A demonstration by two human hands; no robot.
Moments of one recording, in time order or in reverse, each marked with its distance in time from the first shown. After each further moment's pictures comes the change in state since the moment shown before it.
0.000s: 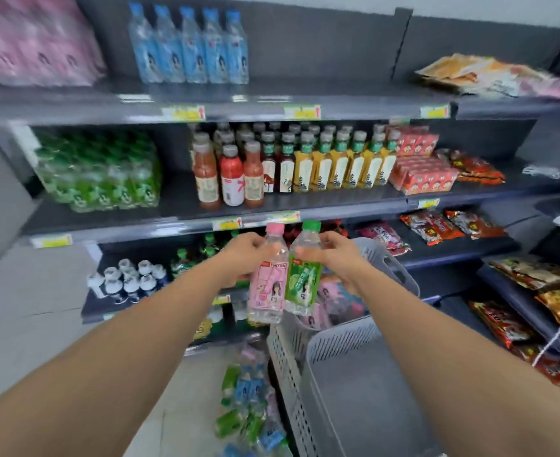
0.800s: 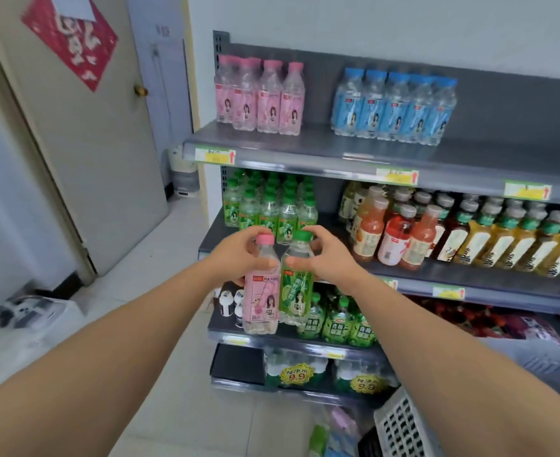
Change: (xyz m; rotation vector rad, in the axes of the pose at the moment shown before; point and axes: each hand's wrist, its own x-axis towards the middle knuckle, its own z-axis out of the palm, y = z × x) left_hand -0.028 -0.148 -0.352 0.032 0.281 0.119; right_hand 0.079 -0.144 0.359 -0.329 -0.310 -0.417
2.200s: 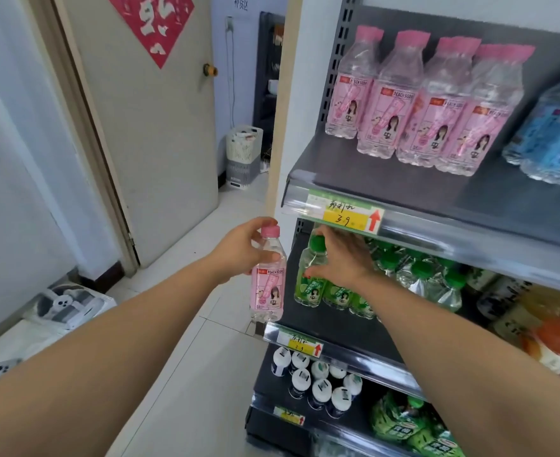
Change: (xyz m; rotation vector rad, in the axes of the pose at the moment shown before) left_hand 0.213 -0.159 -0.189 -0.056 0.215 -0.048; right_hand 0.314 -0.027 0.152 -0.884 -0.085 -0.224
